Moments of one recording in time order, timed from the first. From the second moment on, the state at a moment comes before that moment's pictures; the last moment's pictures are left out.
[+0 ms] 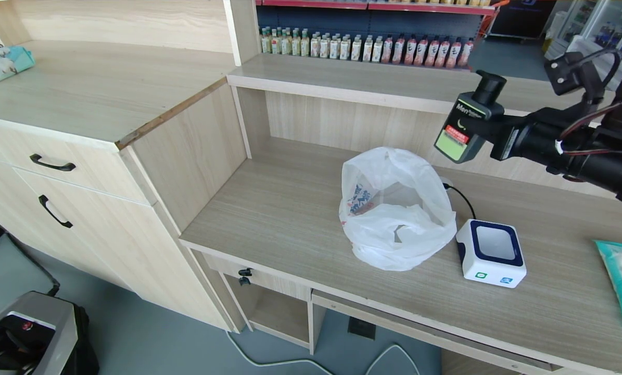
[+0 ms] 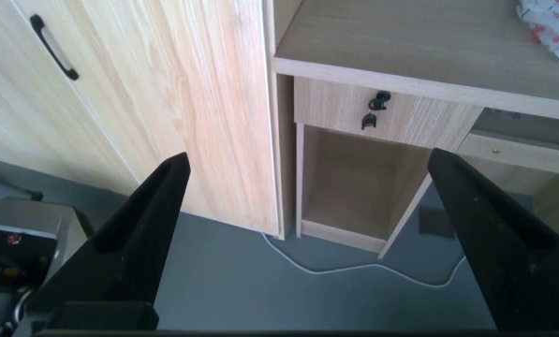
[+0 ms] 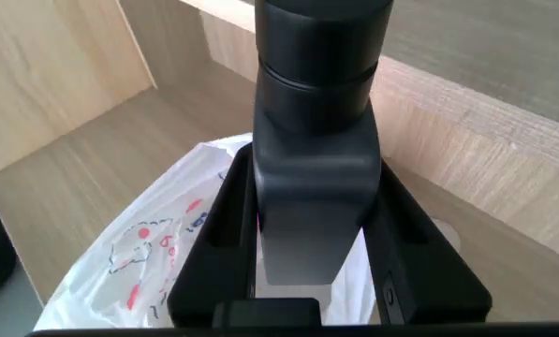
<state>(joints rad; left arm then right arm) 0.00 0.00 0.00 -0.01 -0.04 0.05 0.13 1.66 -1.03 -0.72 0.31 -0.09</state>
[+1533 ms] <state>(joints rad) 0.00 0.00 0.00 -0.01 -0.04 0.05 0.25 1.82 -1.08 -0.59 -0.03 -0.26</state>
